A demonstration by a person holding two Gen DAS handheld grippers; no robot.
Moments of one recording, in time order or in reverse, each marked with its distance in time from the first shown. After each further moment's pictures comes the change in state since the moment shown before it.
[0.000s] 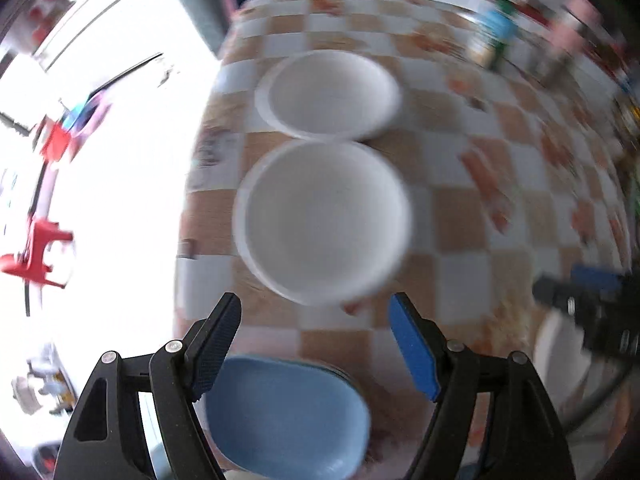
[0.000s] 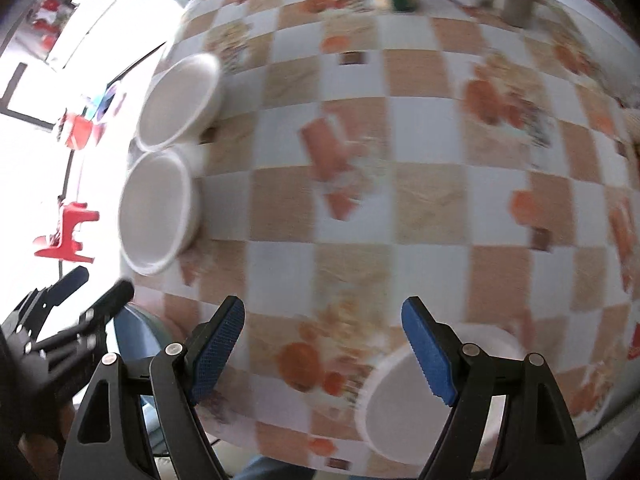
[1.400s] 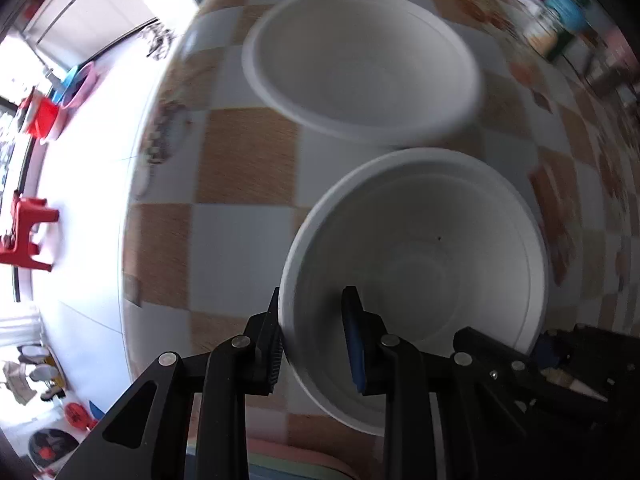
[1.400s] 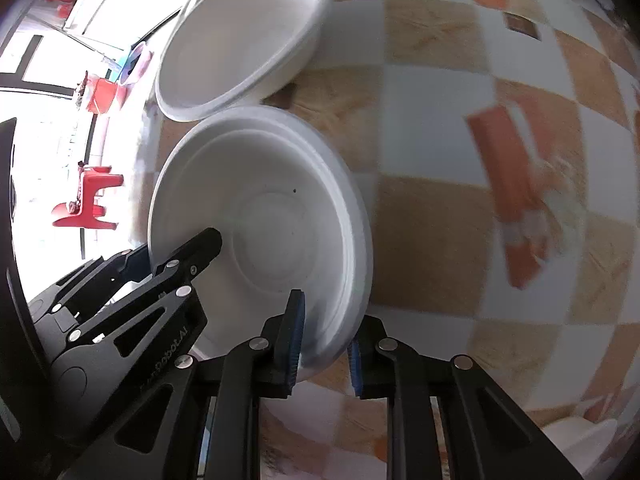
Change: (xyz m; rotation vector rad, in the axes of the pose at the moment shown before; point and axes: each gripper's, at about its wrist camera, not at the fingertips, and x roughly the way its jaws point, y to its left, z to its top) left arm 0.080 -0.014 0.033 -0.009 0.120 -0.038; right arm 0.071 0.045 0.026 -0.073 0.146 0.100
